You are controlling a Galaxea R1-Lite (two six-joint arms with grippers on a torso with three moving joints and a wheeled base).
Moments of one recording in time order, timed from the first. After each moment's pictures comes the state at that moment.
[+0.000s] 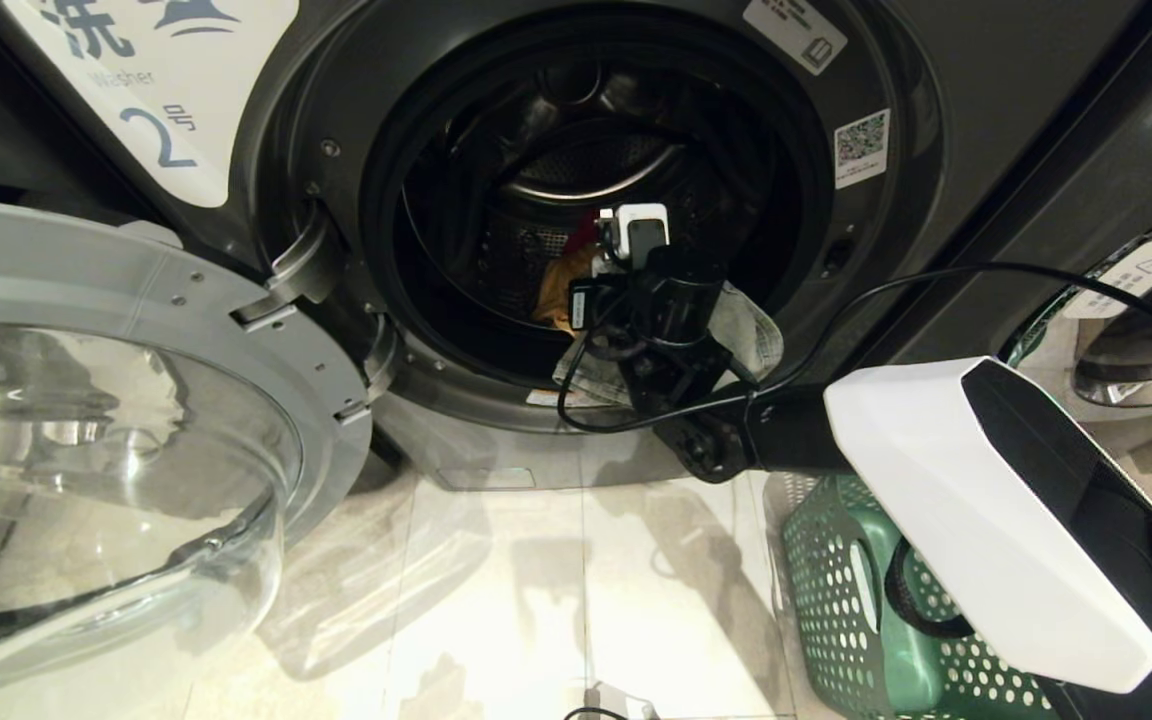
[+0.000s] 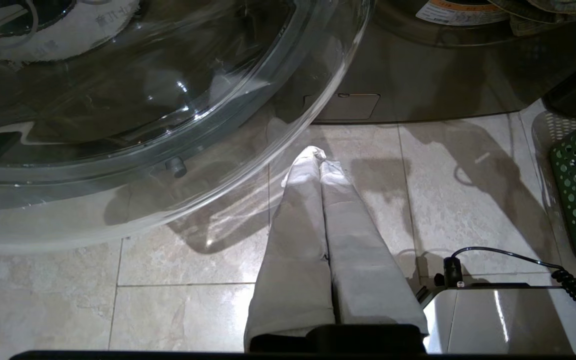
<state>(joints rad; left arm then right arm) 0.00 0.00 0.00 0.00 0.00 0.00 0.65 2.46 -1.95 -0.82 -0.44 -0.09</state>
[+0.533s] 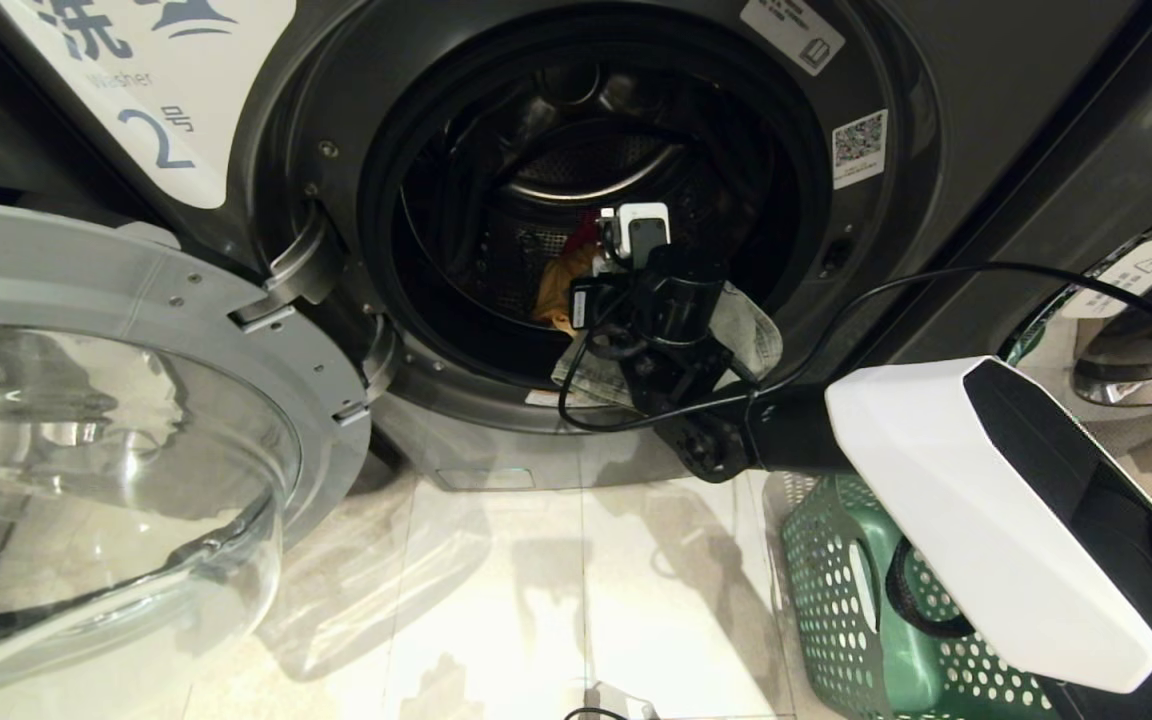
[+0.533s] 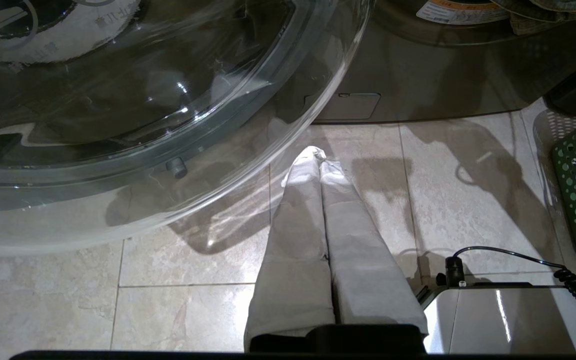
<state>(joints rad) 0.00 0.00 0.00 0.00 0.00 0.00 0.65 2.46 -1.95 -0.82 -0.44 -0.09</state>
